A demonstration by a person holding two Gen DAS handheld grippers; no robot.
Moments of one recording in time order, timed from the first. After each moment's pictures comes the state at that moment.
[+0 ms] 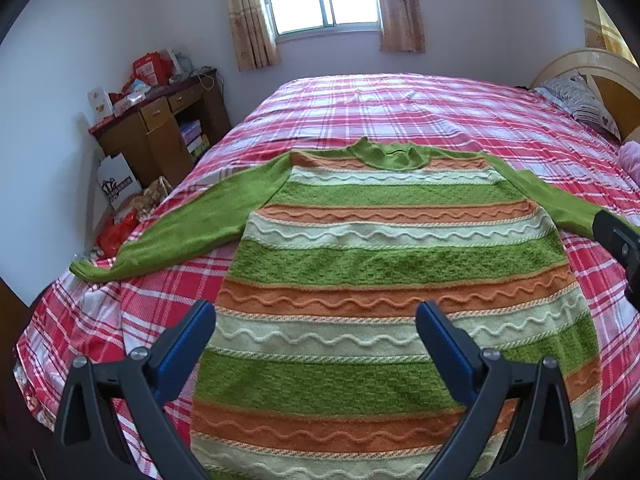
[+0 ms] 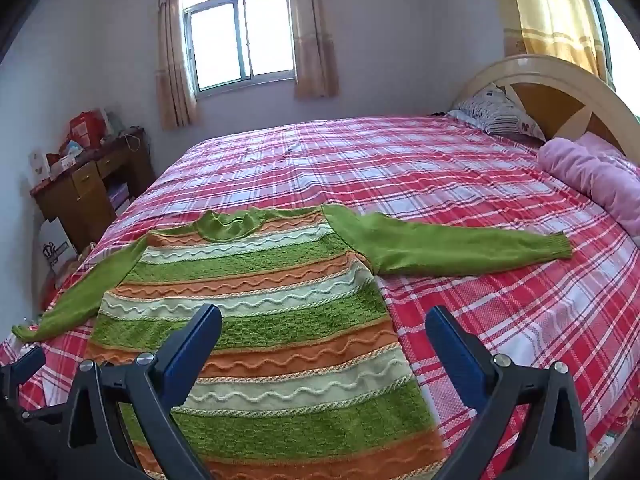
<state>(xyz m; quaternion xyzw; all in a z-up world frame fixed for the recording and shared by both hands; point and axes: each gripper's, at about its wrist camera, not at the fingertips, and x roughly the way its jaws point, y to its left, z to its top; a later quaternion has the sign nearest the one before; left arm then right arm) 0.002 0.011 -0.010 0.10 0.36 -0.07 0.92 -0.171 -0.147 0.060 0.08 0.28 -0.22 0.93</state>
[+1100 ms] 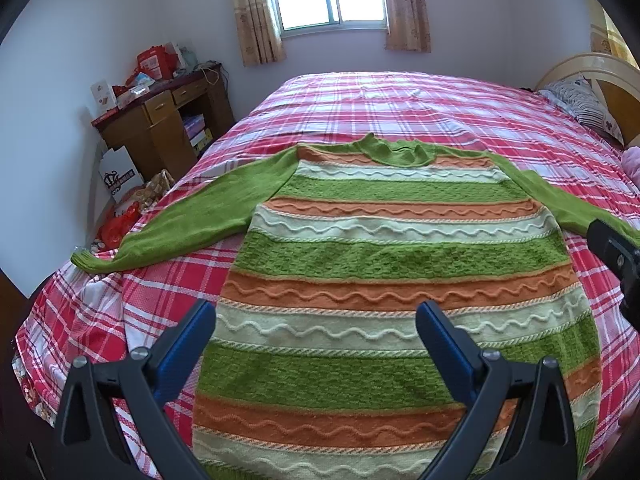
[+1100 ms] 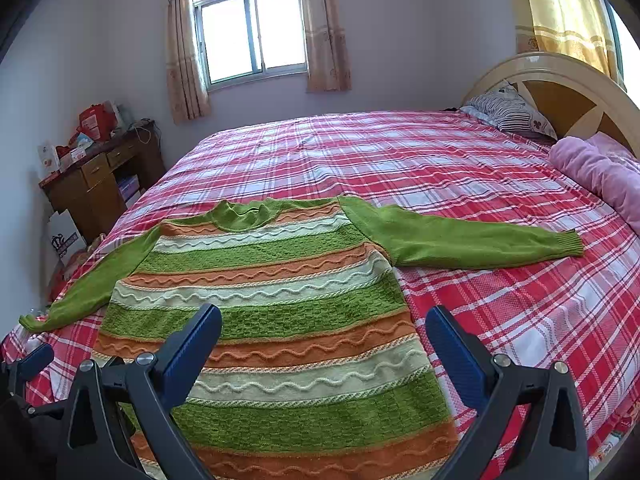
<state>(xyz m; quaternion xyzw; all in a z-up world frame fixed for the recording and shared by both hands) 0.001 0.017 -0.012 0.09 0.37 -0.06 0.92 -0.168 -0.137 0.055 0.08 0.30 -0.20 0.93</state>
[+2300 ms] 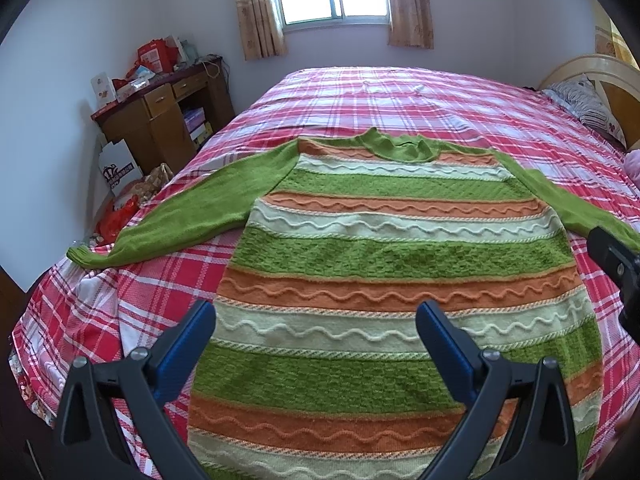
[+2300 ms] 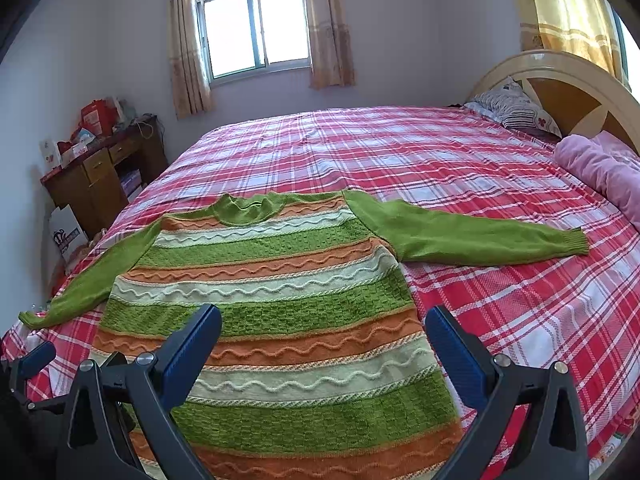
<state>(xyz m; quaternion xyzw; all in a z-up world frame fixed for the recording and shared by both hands) 0.009 0.016 -0.020 0.09 0.38 -0.06 0.92 -0.161 -0.136 0.049 0.08 0.30 -0.19 0.93</state>
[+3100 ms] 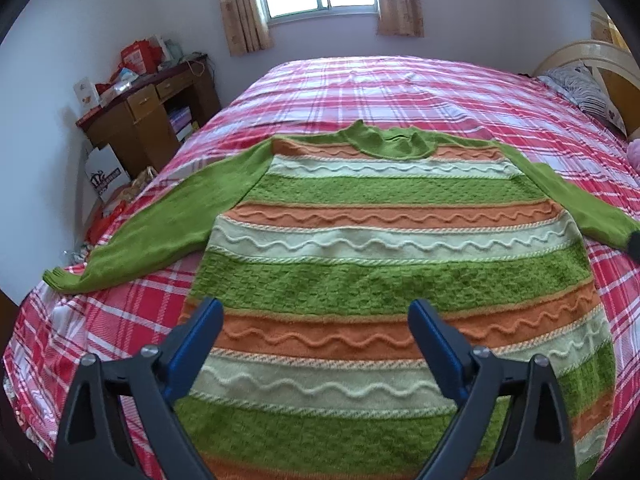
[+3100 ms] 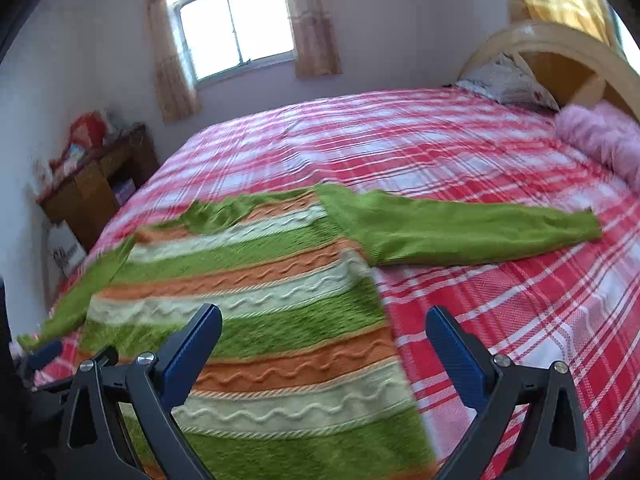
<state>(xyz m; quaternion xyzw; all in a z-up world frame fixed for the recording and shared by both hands) 0.053 -0.011 -0.037 0.10 0.39 -0.07 0.91 -0.149 -0.211 0.032 0.14 0.30 -0.20 0.92</state>
